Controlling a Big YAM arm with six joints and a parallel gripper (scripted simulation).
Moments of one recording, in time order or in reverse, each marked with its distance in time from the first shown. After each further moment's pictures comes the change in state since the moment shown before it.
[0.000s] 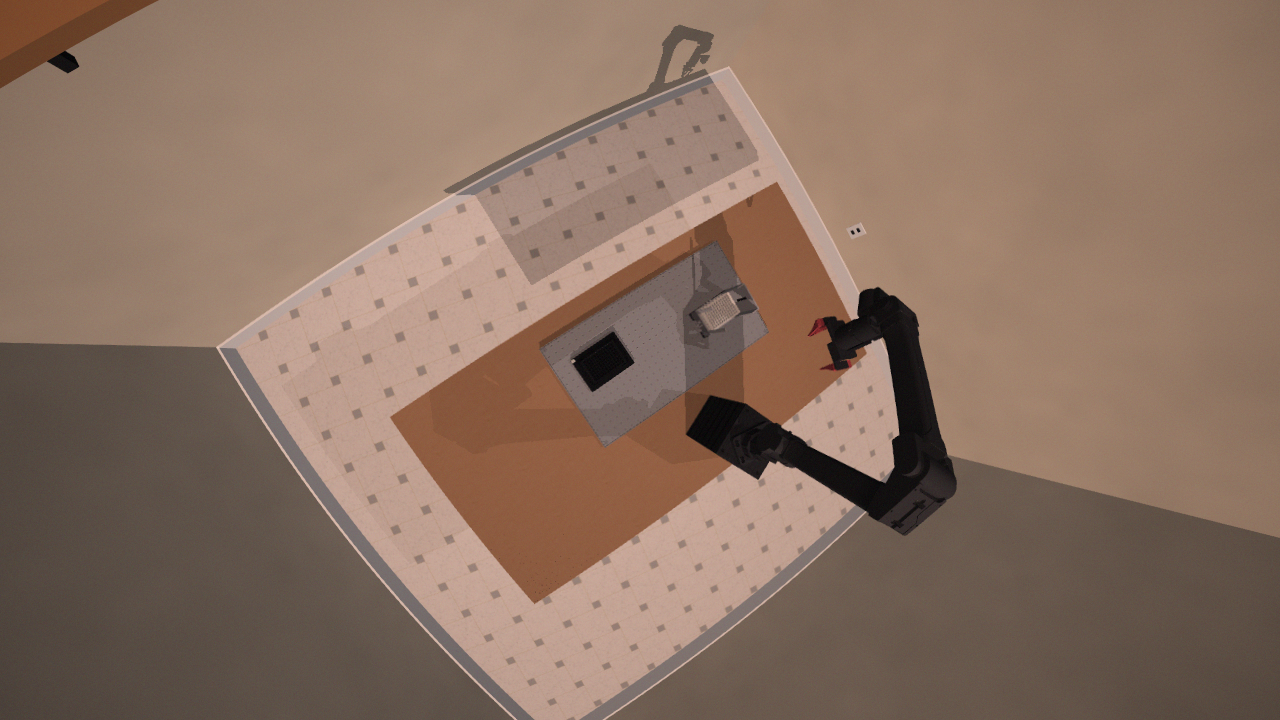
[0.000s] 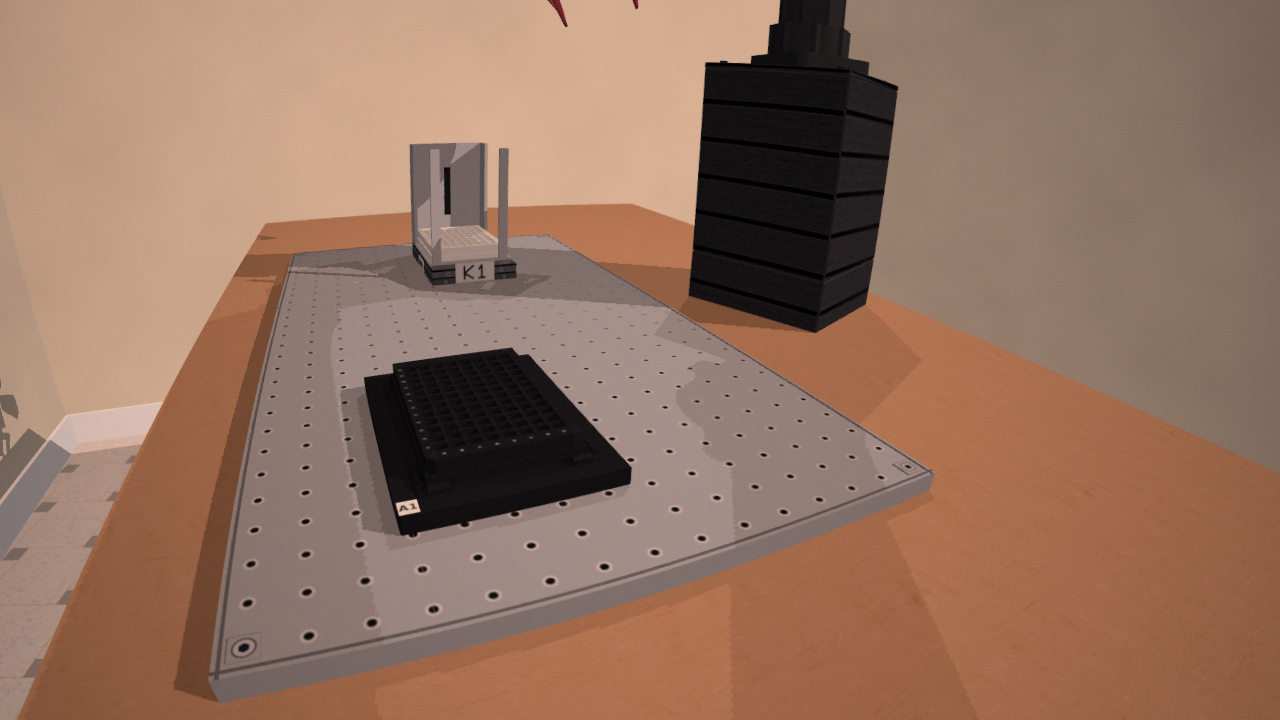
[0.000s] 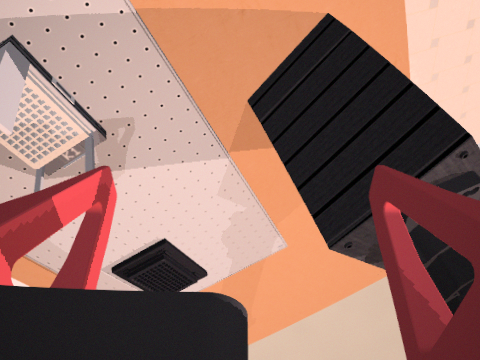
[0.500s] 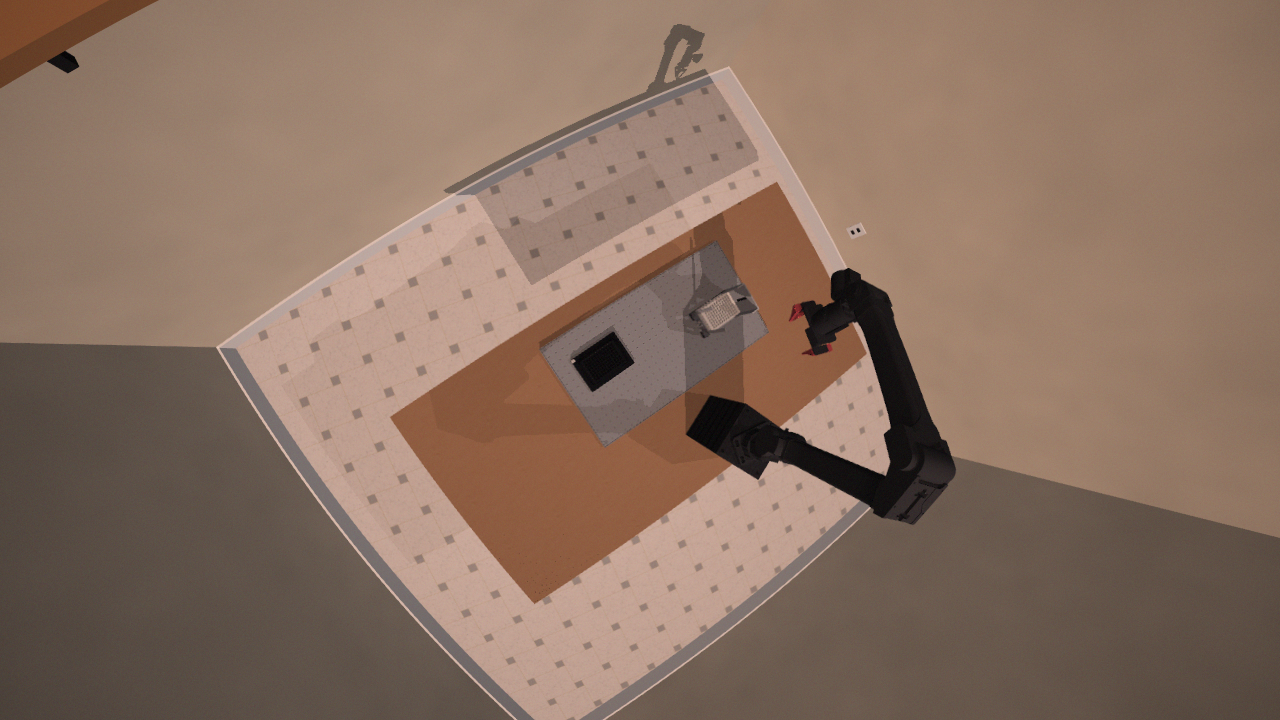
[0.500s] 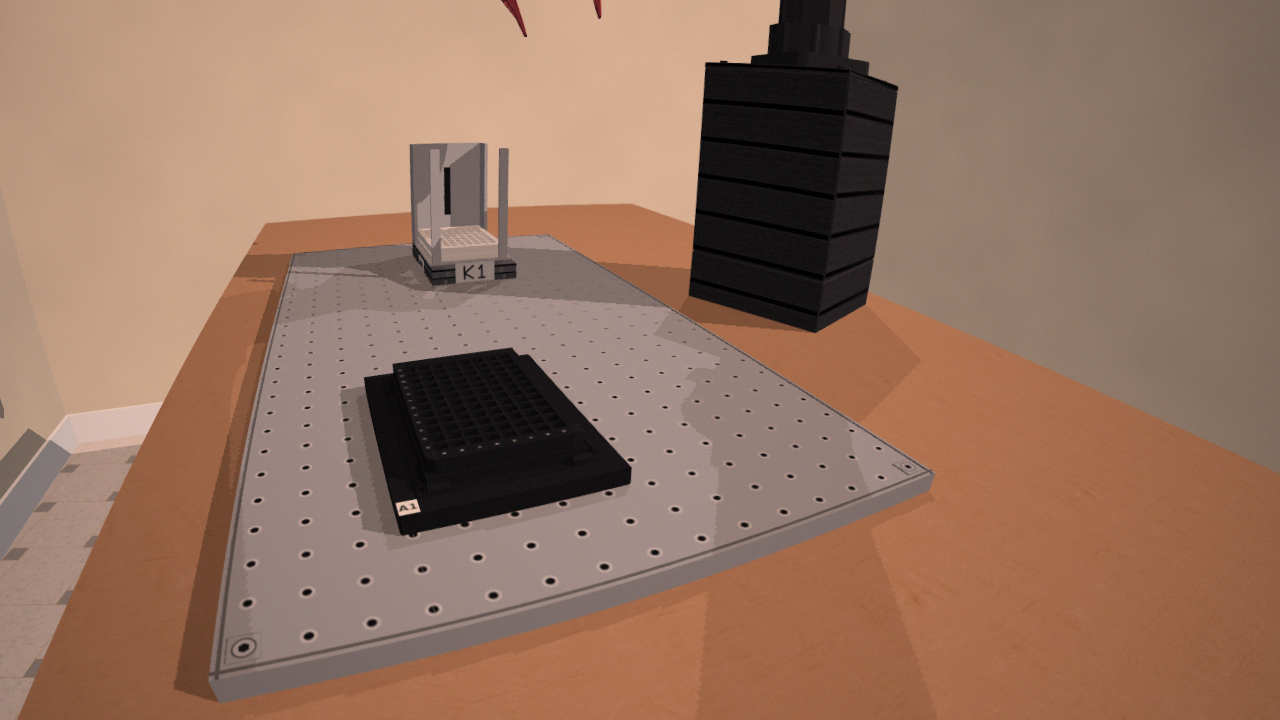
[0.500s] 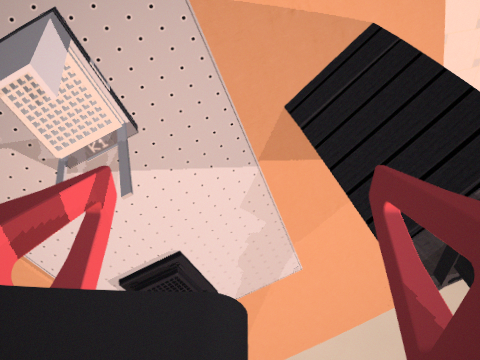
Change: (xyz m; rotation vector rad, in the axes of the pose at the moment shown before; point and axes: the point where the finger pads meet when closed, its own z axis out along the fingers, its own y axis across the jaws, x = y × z) arm 0.037 0.053 0.012 -0.012 -0.087 -0.062
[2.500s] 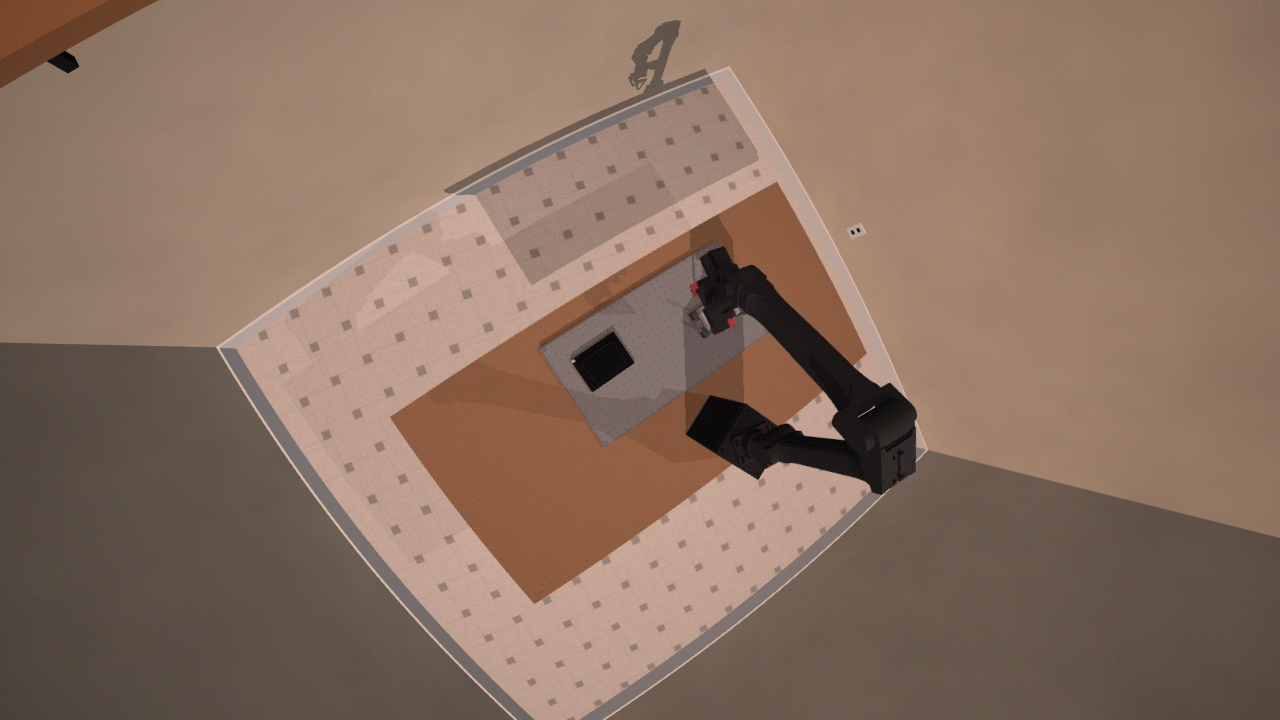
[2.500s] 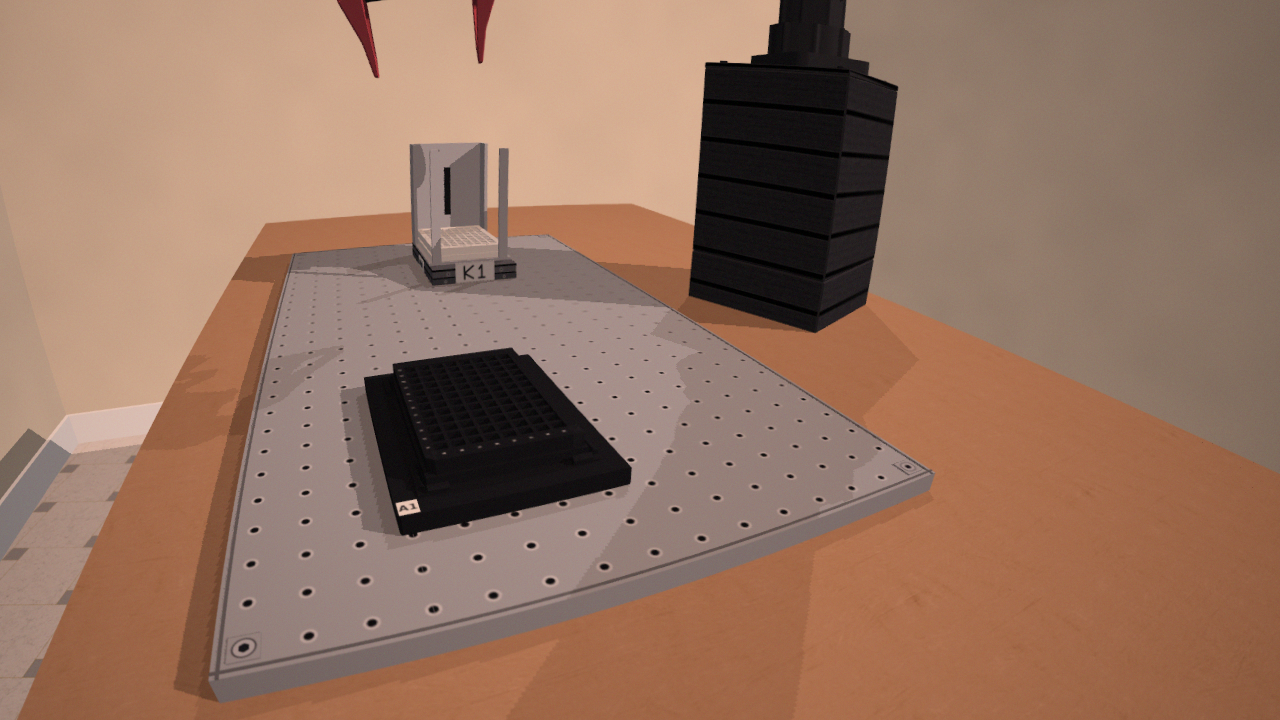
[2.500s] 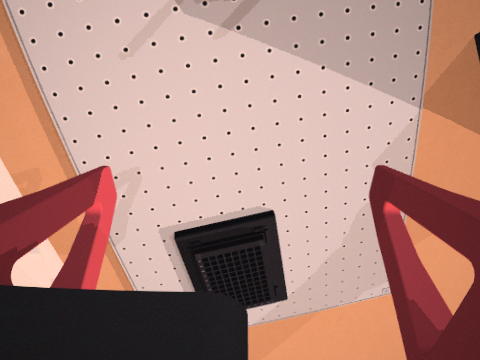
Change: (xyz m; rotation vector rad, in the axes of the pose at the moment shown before) arm 0.217 0.140 0.057 -0.142 -0.171 -0.193
